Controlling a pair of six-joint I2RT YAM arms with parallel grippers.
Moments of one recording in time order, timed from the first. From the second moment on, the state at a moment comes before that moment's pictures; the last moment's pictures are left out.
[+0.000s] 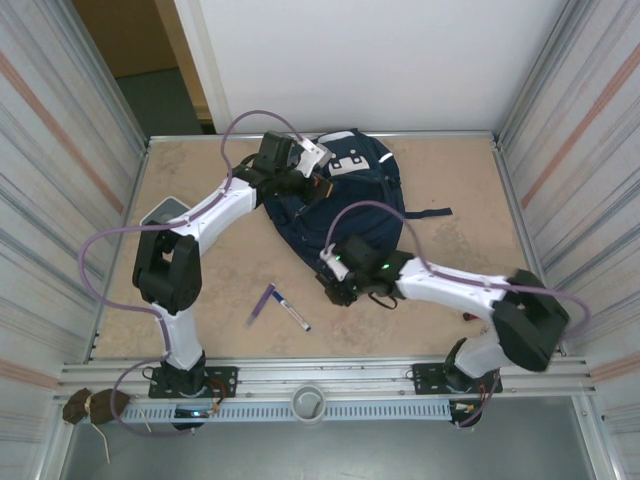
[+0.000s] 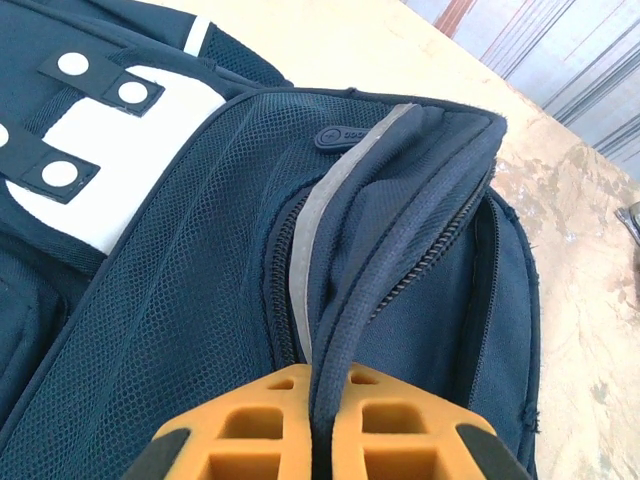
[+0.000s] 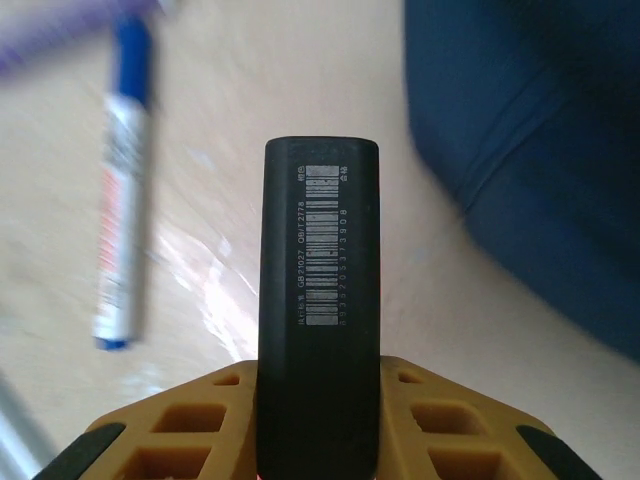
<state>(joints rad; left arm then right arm) -0.48 1.88 1.56 -0.37 0.54 0.06 0.87 1.38 0.86 -0.44 -0.12 0.21</state>
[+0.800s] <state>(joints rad) -0.53 1.88 1.66 -0.40 0.58 -0.11 0.36 1.55 1.04 -0.03 -0.46 0.96</state>
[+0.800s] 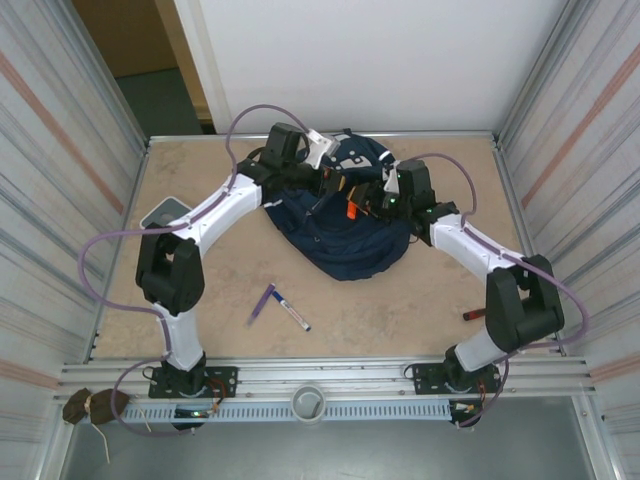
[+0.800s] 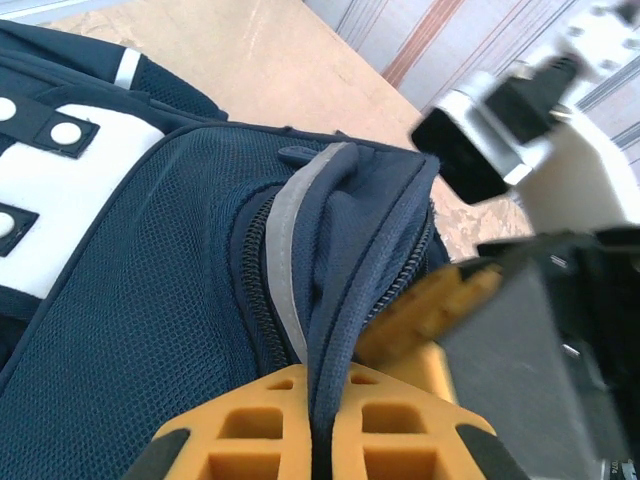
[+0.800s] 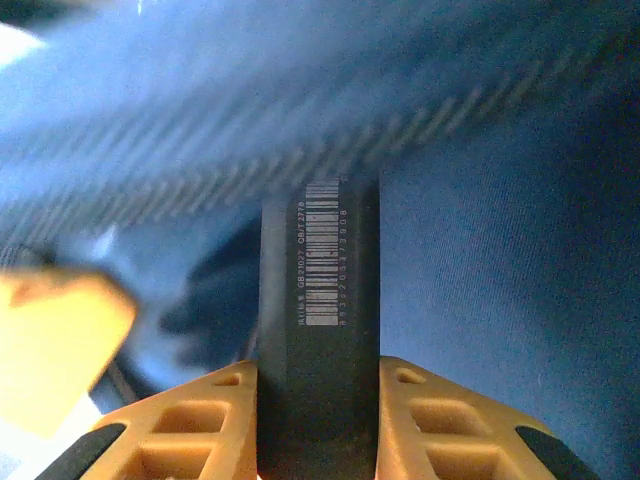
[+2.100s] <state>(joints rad) -0.50 1.89 1.67 -0.37 0.58 -0.18 1.15 1.75 1.08 -0.34 -0.03 0.40</state>
